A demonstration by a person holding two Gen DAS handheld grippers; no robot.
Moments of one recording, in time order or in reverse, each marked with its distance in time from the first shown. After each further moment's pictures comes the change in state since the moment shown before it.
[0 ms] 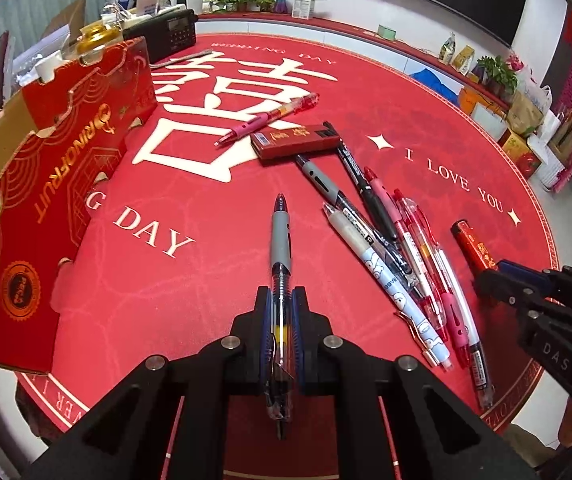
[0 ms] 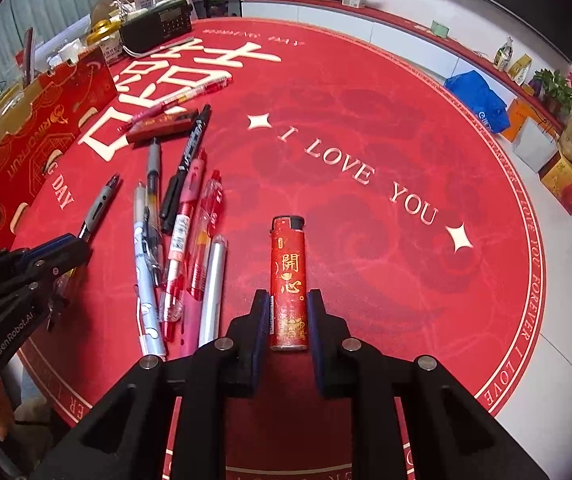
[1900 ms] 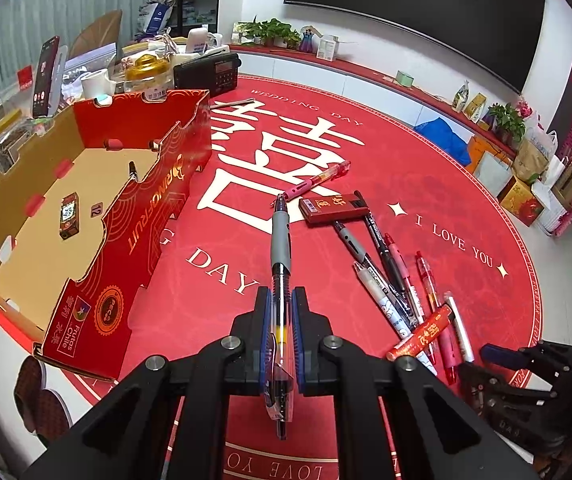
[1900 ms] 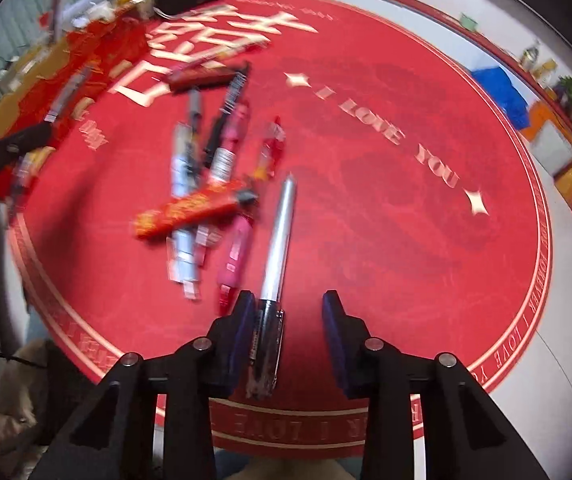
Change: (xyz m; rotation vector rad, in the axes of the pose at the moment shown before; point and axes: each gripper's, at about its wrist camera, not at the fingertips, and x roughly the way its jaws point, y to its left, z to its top) left arm -0.052 0.036 0.011 -0.084 -0.133 0.017; right arm 0.000 0.011 -0.027 -0.064 0.107 0.036
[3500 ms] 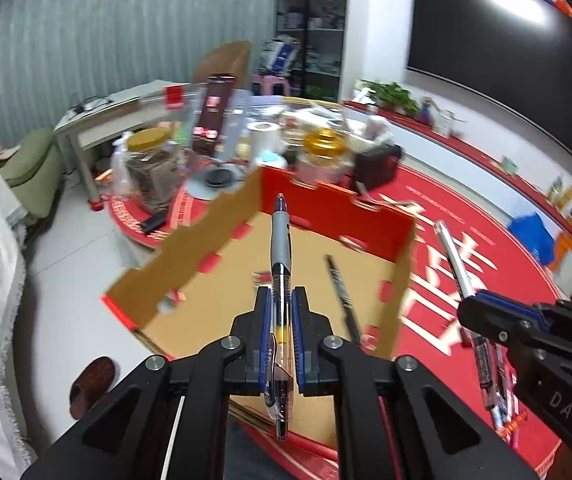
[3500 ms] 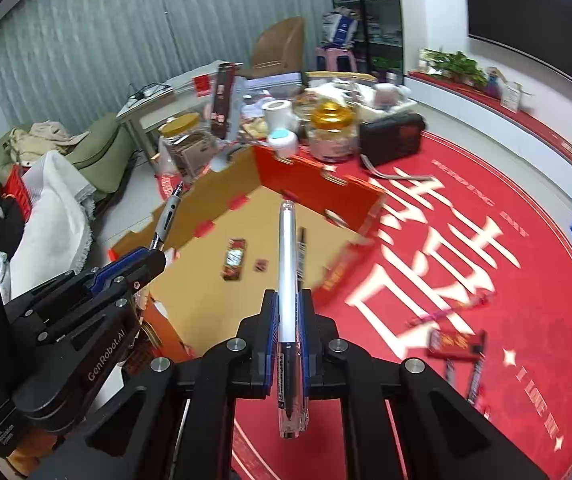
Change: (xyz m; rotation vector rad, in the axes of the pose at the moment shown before) left arm -0.079 0.158 0.053 -0.250 -0.194 0.335; right arm -0.082 0.224 0.159 -0.298 -0.319 0.370
